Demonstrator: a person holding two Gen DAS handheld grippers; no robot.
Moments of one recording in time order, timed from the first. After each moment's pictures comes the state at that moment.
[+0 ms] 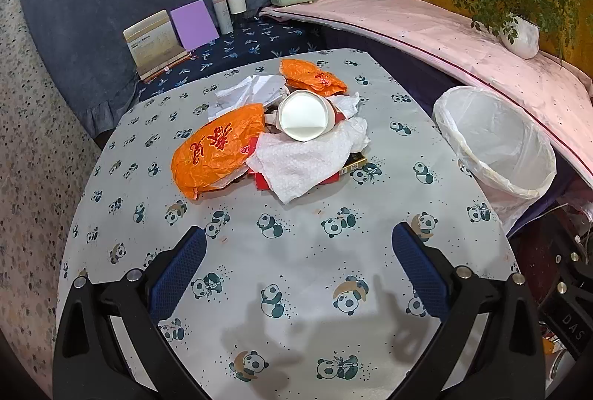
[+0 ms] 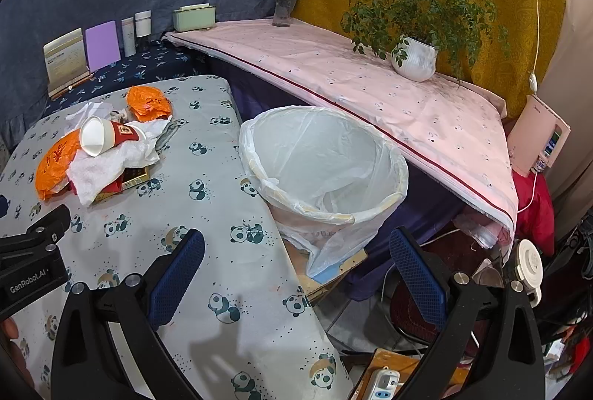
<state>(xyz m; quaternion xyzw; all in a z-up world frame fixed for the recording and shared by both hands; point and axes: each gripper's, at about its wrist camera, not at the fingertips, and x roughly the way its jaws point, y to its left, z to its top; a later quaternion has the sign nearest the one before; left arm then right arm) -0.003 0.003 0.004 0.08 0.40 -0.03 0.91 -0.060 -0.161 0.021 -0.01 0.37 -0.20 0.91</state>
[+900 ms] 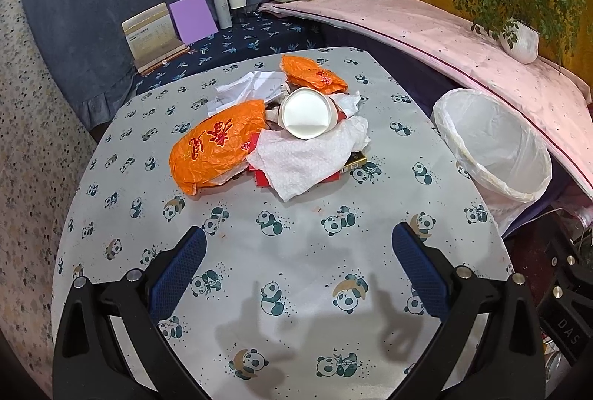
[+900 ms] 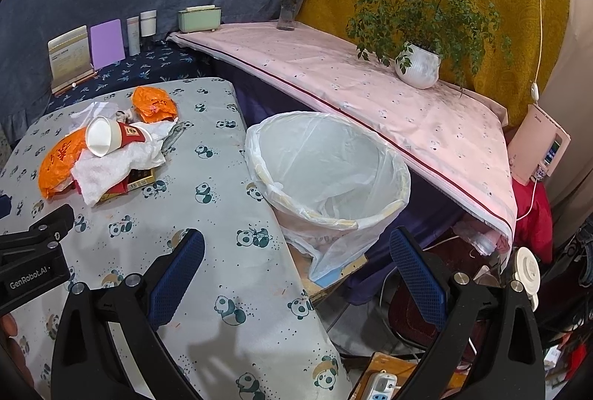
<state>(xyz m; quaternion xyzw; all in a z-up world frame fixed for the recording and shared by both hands) 0.000 0.010 0.006 0.07 0.41 -0.04 0.91 -0.058 -0.153 0.025 -0.02 0.37 -0.19 0.91</state>
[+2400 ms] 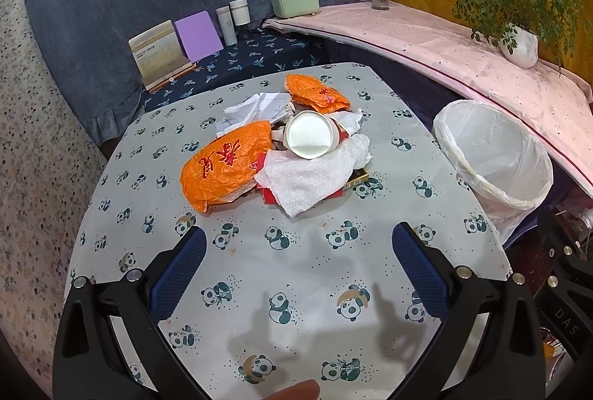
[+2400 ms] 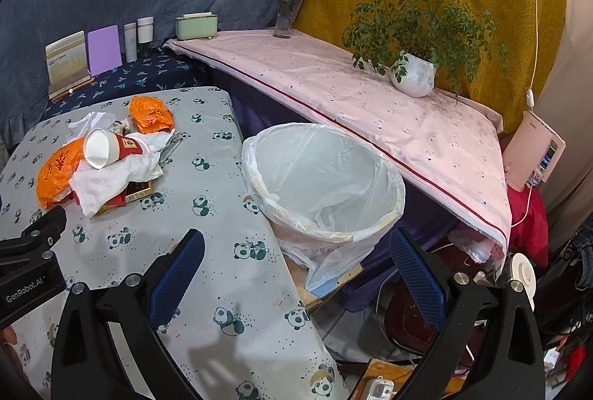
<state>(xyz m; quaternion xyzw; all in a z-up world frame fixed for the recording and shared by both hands) -0.003 0.008 0.022 0.08 0.39 -0.03 0.92 -0.055 -0.153 0.035 -0.02 0.36 -0.20 0.91</state>
